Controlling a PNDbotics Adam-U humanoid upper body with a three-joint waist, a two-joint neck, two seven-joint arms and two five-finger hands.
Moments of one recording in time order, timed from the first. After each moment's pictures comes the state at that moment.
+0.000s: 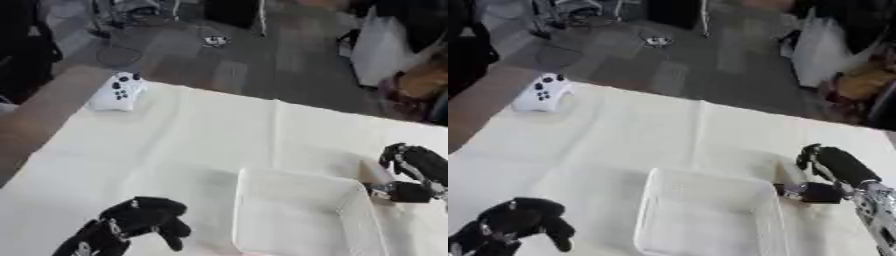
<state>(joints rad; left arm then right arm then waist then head) -0.36 0.48 -0.20 -1.98 0.15 -0.55 -0.17 -1.06 -0.56 0.04 -0.78 1.03 -0.29 -0.09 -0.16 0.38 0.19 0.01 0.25</state>
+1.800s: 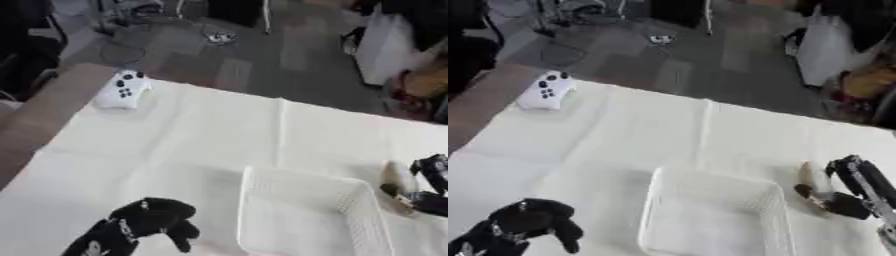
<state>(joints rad) -0.36 0.48 -0.20 -1.98 0.15 -0.55 -0.18 -1.01 -0.58 0.03 -0.70 0.53 -0.45 -0.17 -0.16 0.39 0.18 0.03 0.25</state>
